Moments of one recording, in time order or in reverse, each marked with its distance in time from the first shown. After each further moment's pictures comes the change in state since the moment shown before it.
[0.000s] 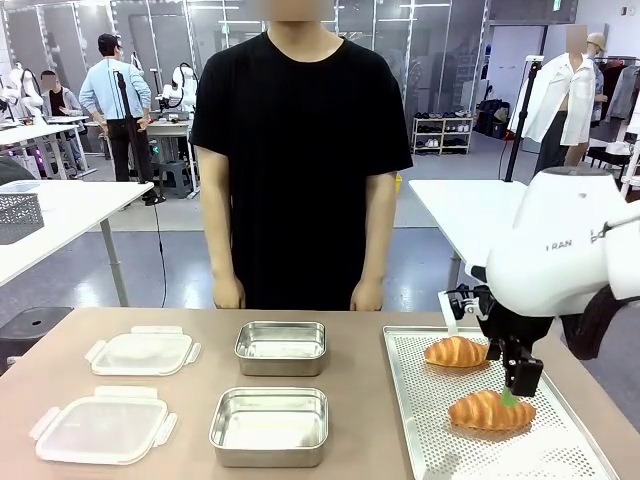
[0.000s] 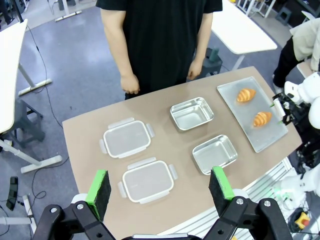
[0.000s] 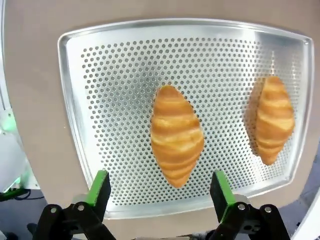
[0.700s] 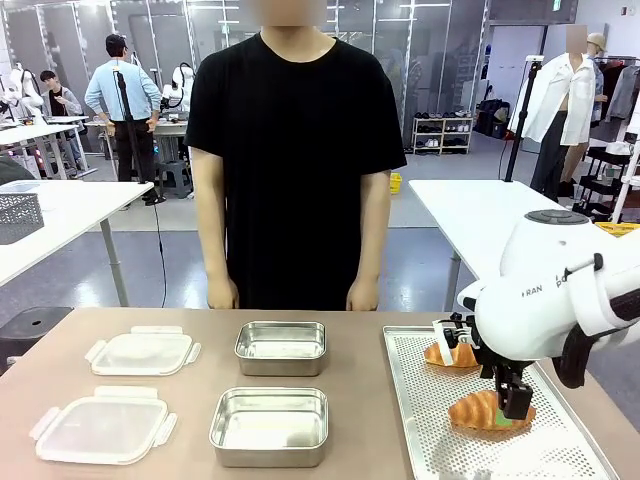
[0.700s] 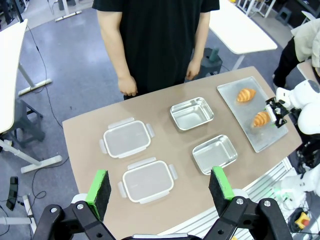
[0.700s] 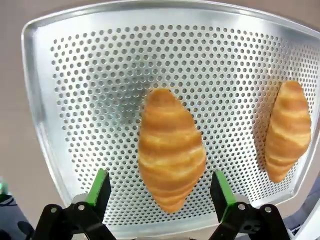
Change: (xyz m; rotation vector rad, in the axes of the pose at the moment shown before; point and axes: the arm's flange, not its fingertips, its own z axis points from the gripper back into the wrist) left arm 0.000 0.000 0.000 0.000 0.000 0.000; right arm -0.003 -0.006 -0.055 -0.041 0.023 0.031
